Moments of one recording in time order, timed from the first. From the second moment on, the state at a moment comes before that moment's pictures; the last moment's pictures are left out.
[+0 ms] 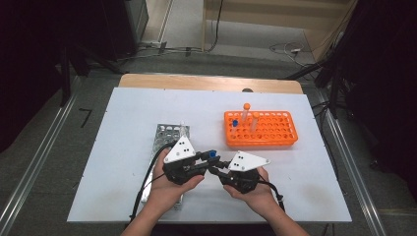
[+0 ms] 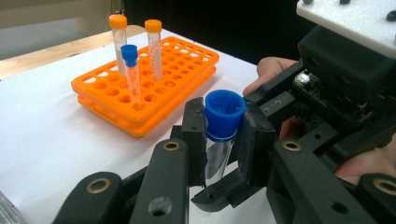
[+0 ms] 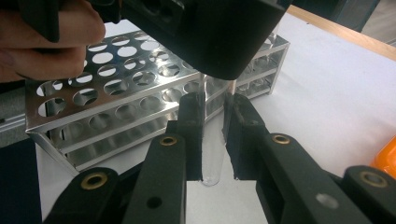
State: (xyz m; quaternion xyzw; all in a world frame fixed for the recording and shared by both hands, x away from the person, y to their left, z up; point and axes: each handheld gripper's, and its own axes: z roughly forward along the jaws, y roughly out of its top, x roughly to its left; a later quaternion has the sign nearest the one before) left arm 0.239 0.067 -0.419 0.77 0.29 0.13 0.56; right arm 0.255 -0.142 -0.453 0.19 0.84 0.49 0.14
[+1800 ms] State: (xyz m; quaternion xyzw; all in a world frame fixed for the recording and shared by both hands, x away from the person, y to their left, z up) left arm 0.280 0.145 -0.407 0.68 0.39 0.25 0.57; right arm 0.293 -0.196 -0.449 0.27 0.80 0.53 0.08
